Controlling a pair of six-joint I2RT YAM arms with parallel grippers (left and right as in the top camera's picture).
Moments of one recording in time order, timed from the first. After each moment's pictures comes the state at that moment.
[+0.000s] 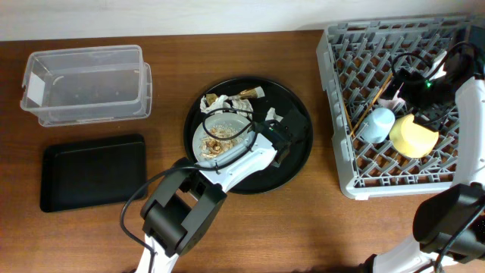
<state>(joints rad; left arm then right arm) -0.80 2.13 1.53 -0.74 -0.38 -0.39 -0.33 1.82 1.80 -1.32 -0.23 0.31</state>
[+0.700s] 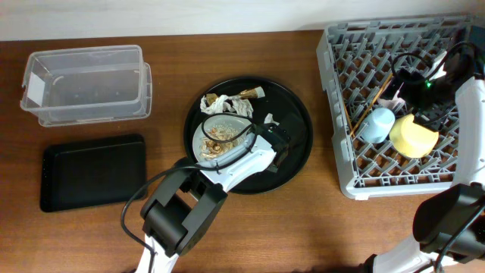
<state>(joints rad) -0.80 2.13 1.50 -0.78 -0.35 -0.39 -0.33 1.82 1.80 -1.32 -0.23 0.31</state>
